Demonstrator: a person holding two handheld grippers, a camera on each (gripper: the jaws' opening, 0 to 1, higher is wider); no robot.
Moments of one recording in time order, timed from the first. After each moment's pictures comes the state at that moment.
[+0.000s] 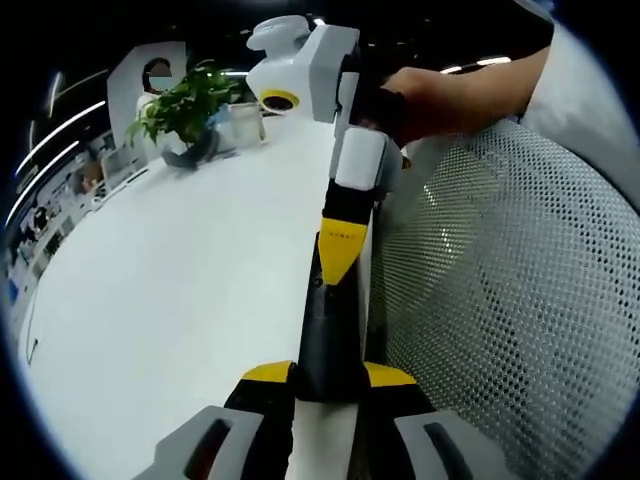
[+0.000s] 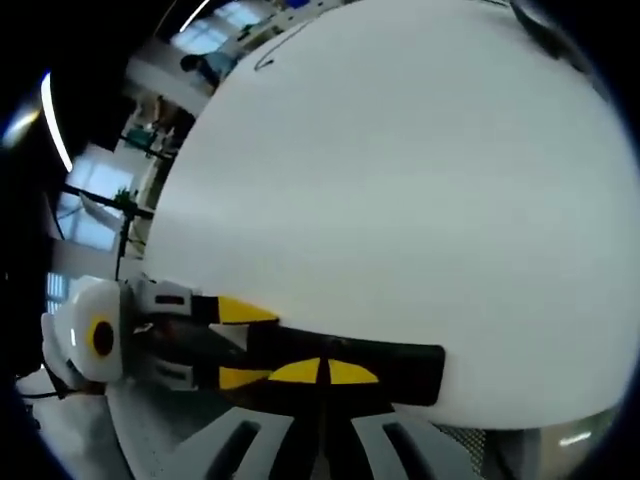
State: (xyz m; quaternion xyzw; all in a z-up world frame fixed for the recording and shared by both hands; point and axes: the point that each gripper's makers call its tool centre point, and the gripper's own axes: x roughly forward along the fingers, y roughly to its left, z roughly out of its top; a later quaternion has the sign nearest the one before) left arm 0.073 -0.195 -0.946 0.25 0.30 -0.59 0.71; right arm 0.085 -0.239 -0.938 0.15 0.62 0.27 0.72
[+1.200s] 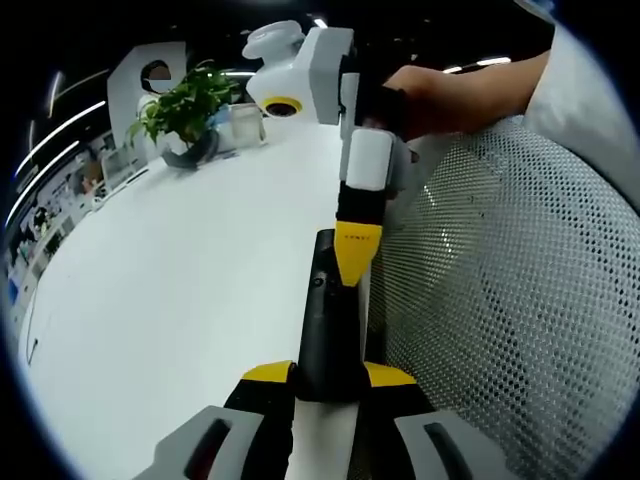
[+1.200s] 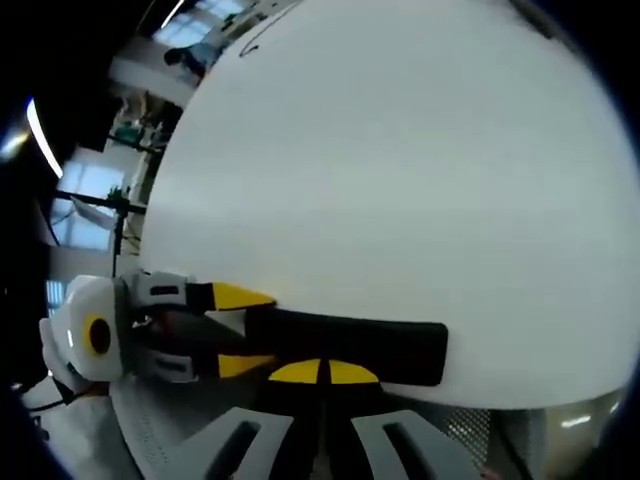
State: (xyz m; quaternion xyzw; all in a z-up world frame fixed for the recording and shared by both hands) left arm 0.073 -0.195 -0.946 0.25 0.30 -0.59 0.71; right arm 0.072 -0.240 -0.940 0.15 0.65 0.25 0.70
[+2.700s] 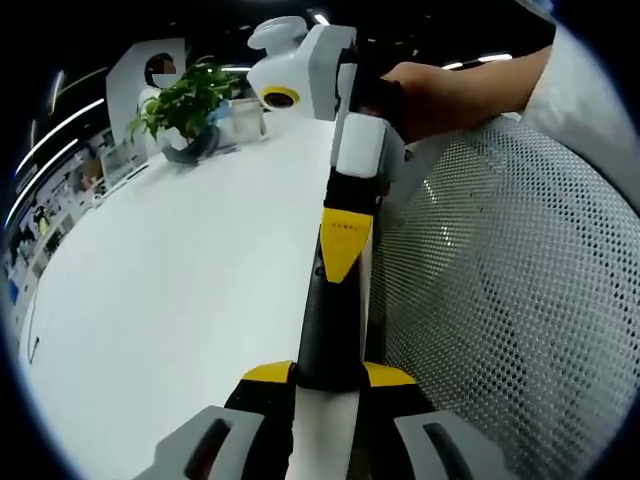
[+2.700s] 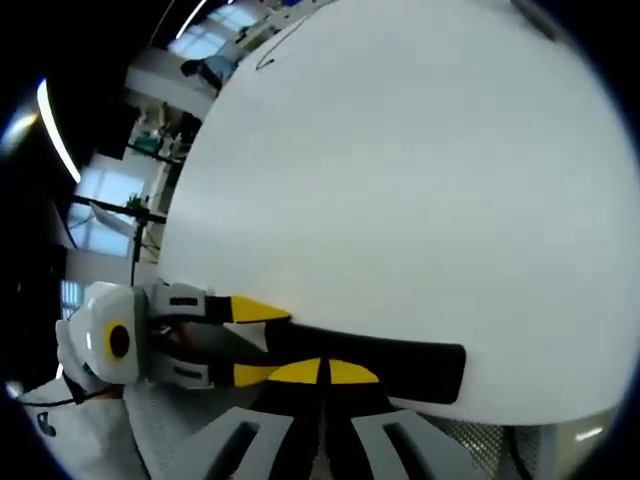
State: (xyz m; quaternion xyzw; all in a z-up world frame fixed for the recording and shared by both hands) left arm 0.072 -0.188 -0.946 0.26 0.31 -0.58 0.71; right arm 0.079 -0.225 -0.931 0.18 0.62 0.29 0.71
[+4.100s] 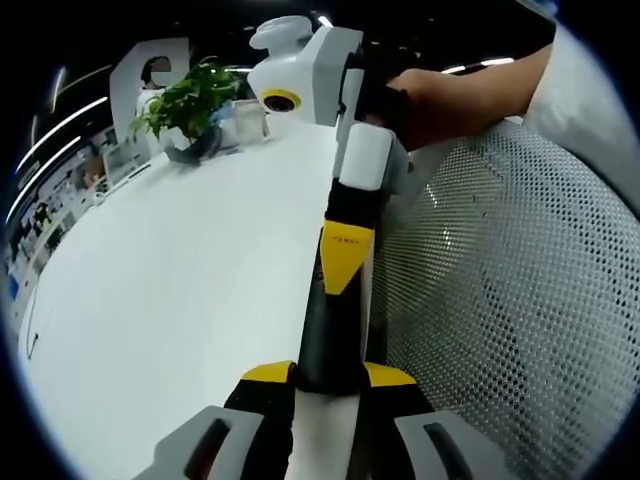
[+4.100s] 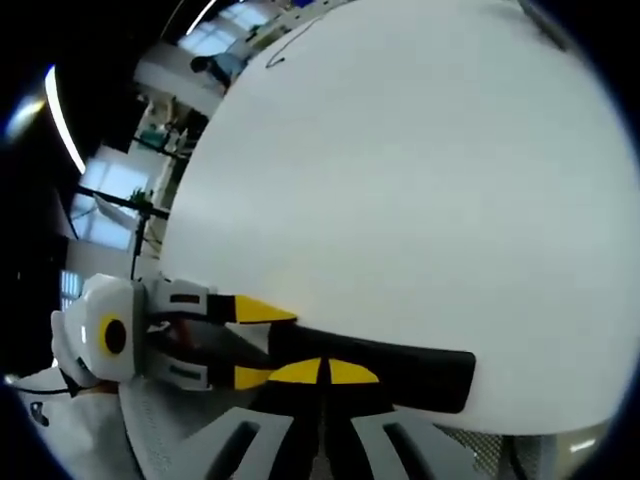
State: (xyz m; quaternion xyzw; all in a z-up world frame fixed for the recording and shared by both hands) left arm 0.073 -0.191 -0.946 0.25 0.31 -0.58 0.71; right arm 0.083 -0.222 -0.933 0.17 0.61 0.30 0.71
